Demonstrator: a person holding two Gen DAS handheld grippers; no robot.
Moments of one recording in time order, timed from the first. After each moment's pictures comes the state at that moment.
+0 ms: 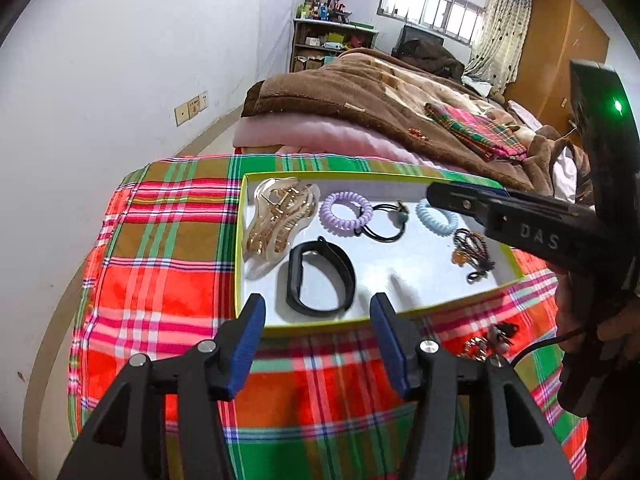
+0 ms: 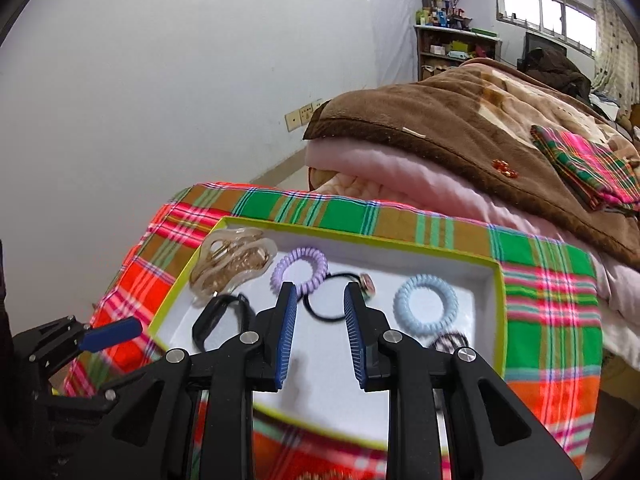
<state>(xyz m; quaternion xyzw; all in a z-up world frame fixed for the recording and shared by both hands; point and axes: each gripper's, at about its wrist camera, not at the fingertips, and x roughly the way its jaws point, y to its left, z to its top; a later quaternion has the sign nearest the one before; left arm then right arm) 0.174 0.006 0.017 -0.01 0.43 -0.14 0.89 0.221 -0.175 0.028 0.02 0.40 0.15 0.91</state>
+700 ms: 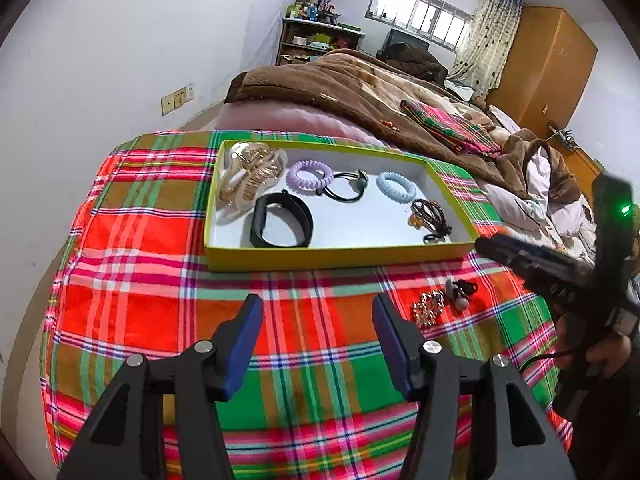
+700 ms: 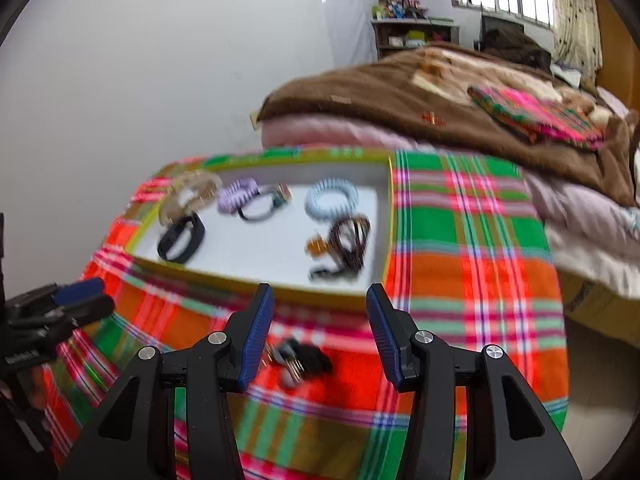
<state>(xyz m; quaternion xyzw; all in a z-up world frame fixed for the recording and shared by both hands) 0.127 0.001 0.009 -0.04 0.43 -0.17 0.89 0.146 -0.252 -0.011 0.06 0.41 0.11 0.90</state>
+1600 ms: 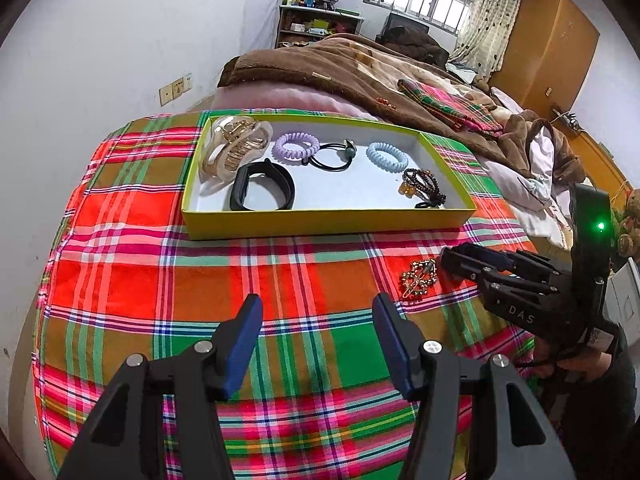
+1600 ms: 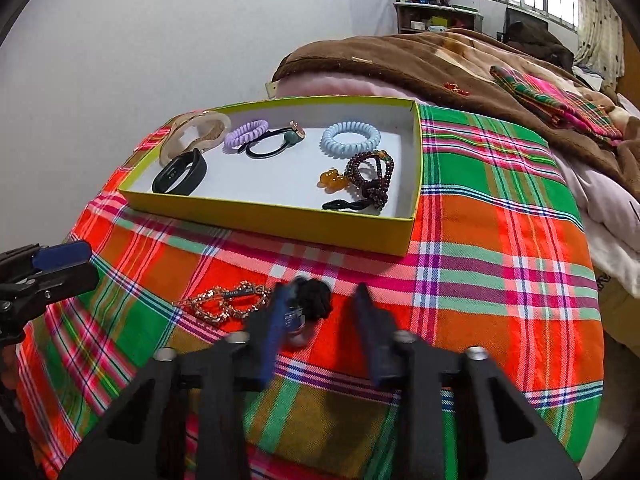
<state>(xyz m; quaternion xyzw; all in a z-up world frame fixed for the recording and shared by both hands) 0.113 -0.020 -0.002 -0.02 0.45 -0.16 0.88 0.137 -0.238 -0.045 0.02 0.43 0.13 0.89</state>
